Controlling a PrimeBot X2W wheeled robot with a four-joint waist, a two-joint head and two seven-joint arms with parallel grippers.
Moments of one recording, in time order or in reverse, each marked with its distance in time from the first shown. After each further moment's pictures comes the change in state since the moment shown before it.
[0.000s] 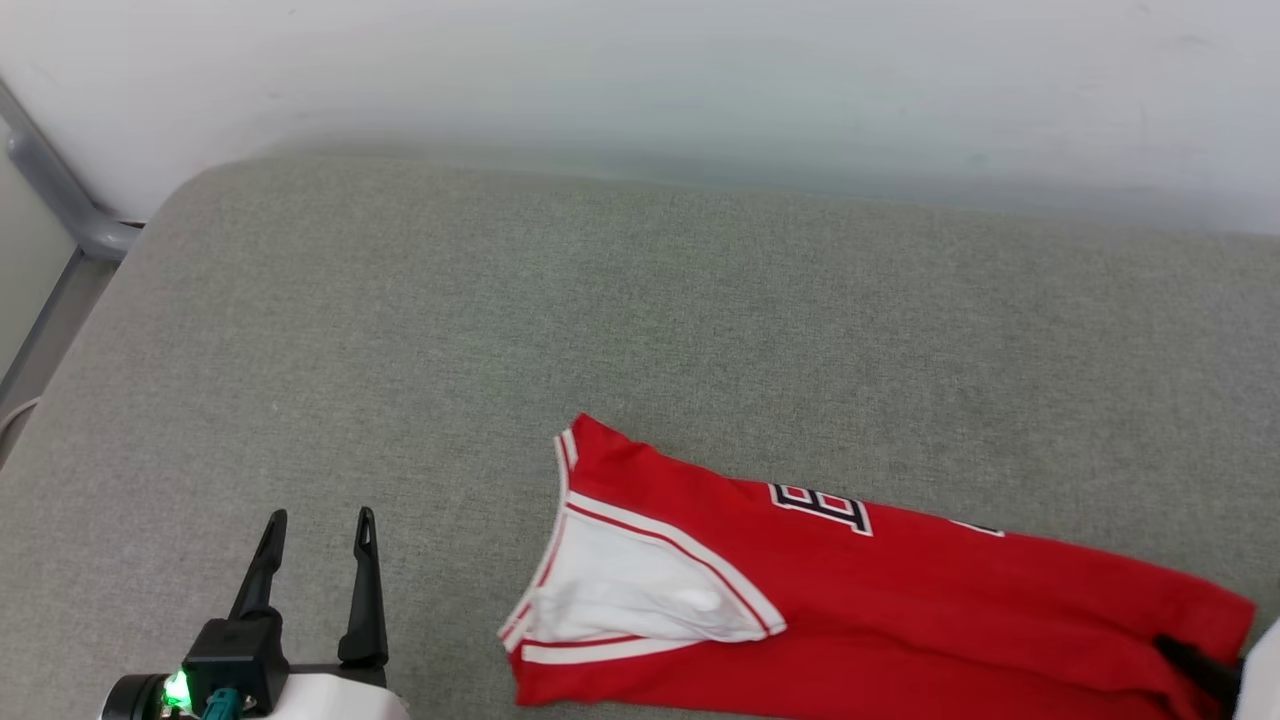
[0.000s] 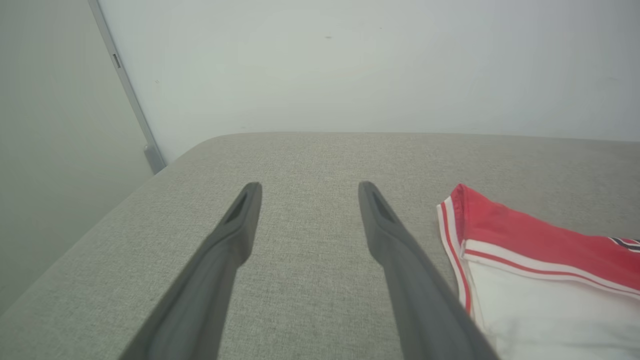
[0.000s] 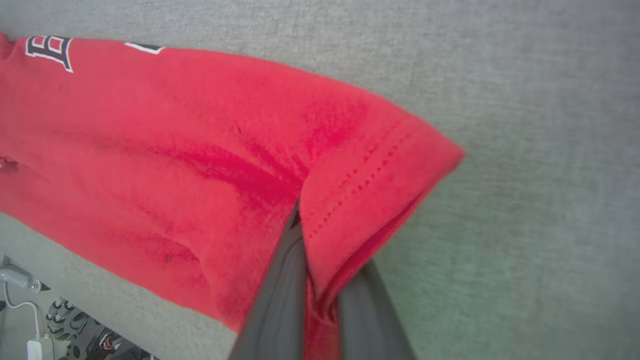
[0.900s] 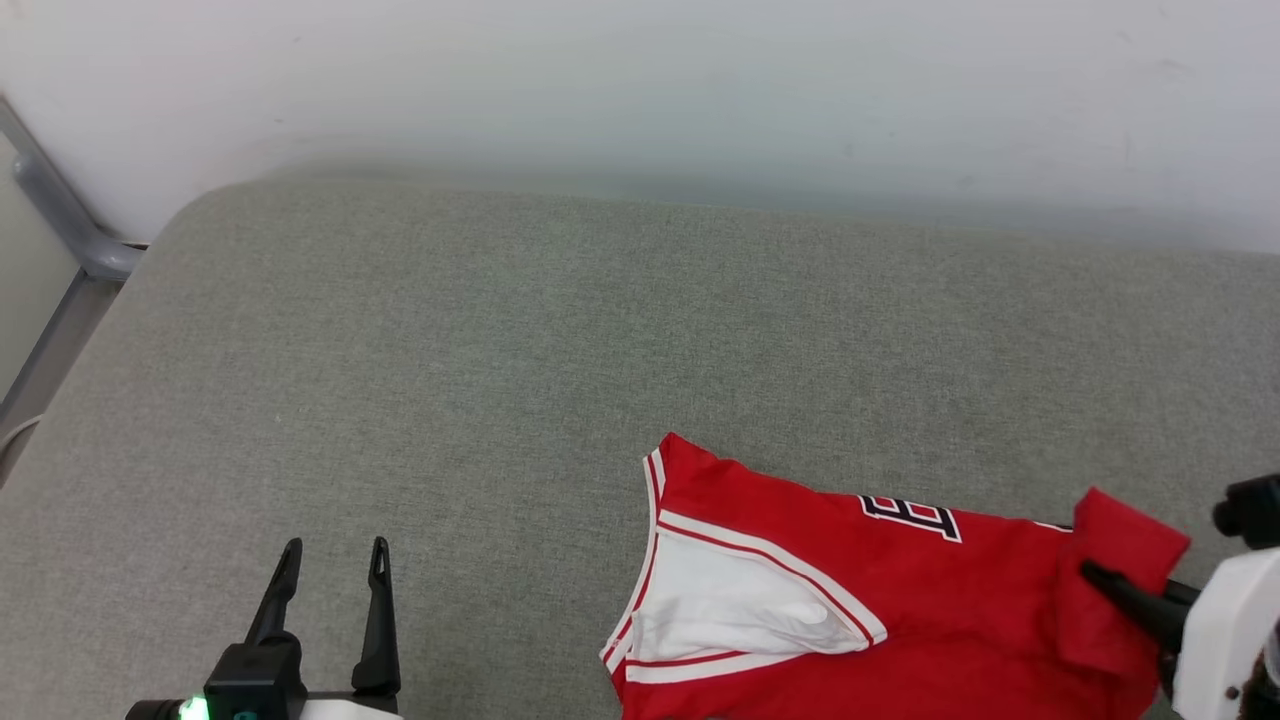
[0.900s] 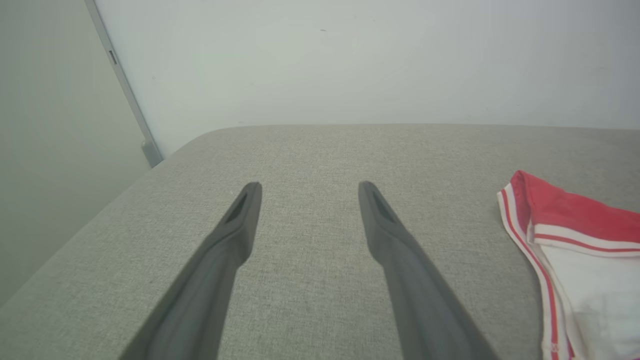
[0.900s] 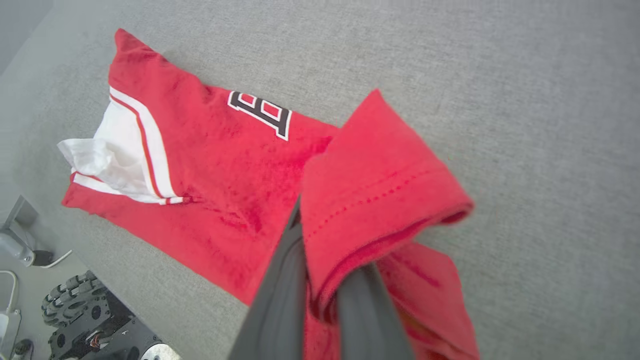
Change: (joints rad) left arm 0.045 -0.068 0.051 0.005 0.088 -0.054 0.000; right arm -0.007 -0.033 -0.029 -0.264 -0.085 -0.001 0.024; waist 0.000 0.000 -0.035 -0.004
